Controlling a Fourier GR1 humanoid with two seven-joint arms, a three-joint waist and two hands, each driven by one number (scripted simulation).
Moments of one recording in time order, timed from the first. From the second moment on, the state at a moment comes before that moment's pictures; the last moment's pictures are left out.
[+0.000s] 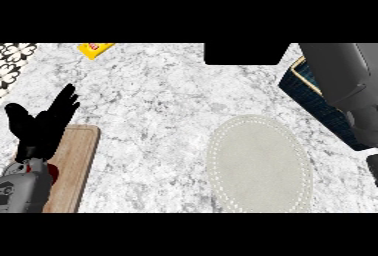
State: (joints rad) left arm -0.20 0.26 0.16 -1.41 0.06 -0.07 0.24; right arm -1.47 -0.31 0.06 -0.62 1.13 -0.45 1.09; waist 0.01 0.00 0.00
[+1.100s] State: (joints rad) left arm -0.21 0.26 0.17 -1.40 0.05 -0.07 0.23; right arm -1.05 -0.45 -0.12 -0.82 1.10 -0.57 0.99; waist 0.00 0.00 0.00
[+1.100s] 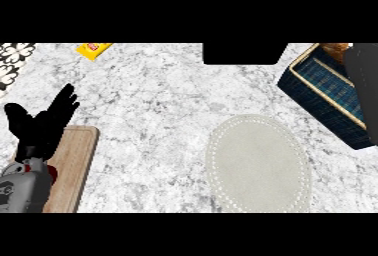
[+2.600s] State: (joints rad) left arm -0.15 0.27 0.22 -1.43 0.06 -0.07 0.24; right arm -0.45 -0.53 -0.46 -1.69 0.69 -0.55 0.96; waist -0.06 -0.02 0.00
